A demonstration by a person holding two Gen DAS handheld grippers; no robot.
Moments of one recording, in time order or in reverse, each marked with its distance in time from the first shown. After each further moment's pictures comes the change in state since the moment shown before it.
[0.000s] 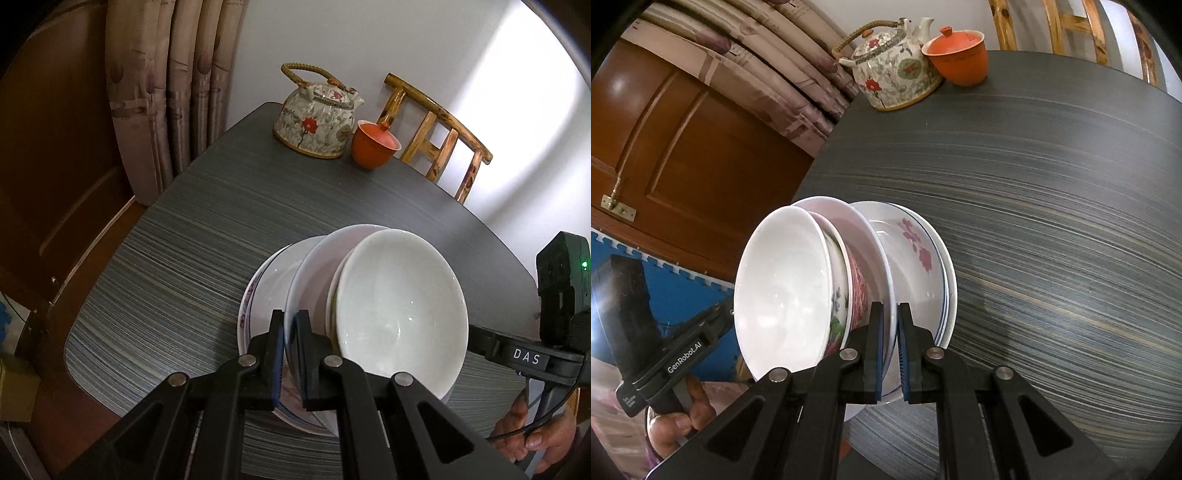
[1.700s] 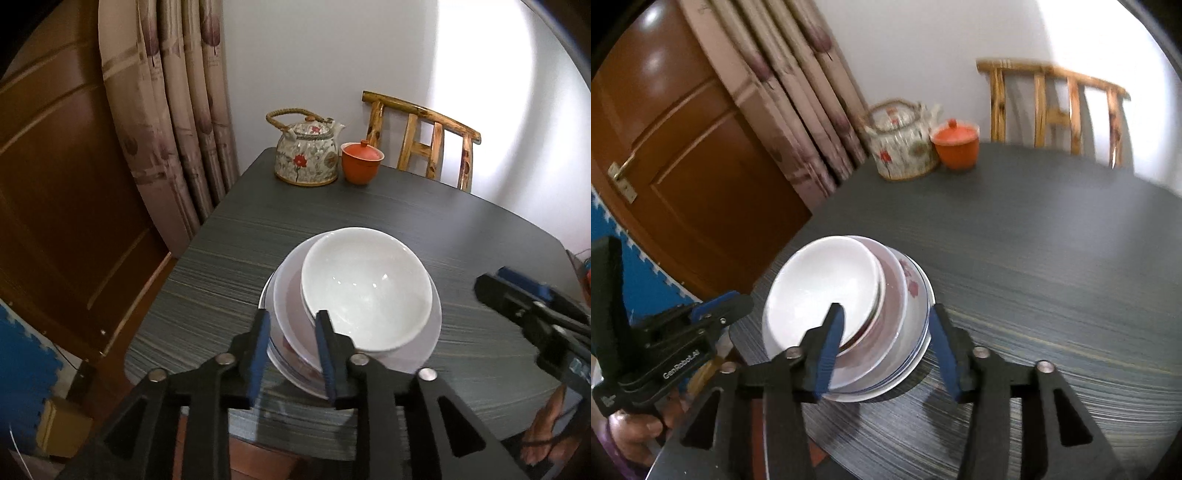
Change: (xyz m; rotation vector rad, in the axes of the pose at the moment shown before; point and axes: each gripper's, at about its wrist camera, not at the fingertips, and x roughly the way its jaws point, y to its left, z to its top) left arm -0.055 -0.049 -0.046 0.209 -0.189 0.182; right arm -0.067 0.048 -0.056 -0.175 -0.349 -0.165
